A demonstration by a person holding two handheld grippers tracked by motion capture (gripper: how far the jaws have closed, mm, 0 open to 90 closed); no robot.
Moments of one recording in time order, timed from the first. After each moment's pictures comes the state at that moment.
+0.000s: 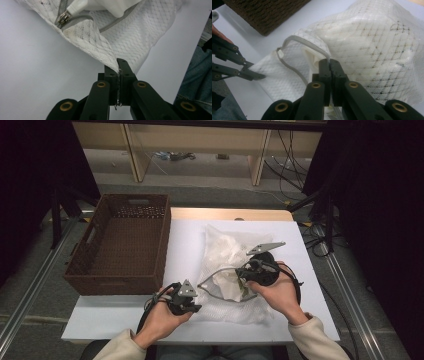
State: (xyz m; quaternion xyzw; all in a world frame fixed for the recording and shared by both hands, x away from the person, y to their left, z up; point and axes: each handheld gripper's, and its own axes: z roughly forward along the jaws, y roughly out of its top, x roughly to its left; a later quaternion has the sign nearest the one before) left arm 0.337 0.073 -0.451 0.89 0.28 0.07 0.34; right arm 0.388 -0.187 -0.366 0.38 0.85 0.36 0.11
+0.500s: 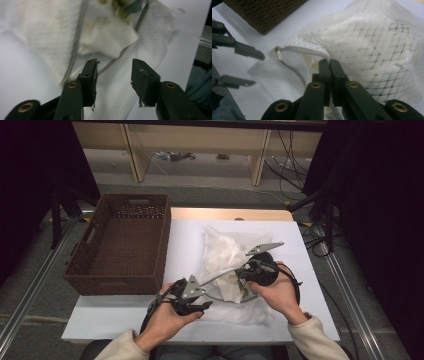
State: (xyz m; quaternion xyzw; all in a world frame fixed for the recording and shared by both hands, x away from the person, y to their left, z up) left arm 0.333 0.041 -0.424 0.88 0.23 0.14 0.40; right arm 0.390 -0.186 -0.368 0.38 0.85 0.35 0.10
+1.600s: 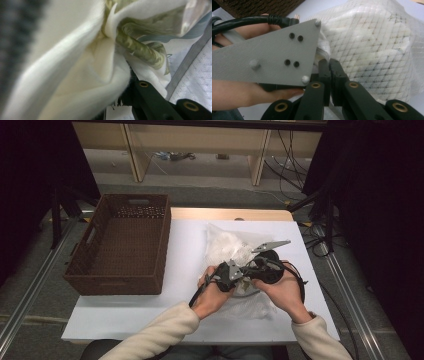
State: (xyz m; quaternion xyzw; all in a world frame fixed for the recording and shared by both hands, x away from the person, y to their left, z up) left arm 0.415 -0.049 -0.470 0.86 0.24 0.22 0.40; right arm 0.392 -0.198 -0.365 0.40 0.84 0.36 0.11
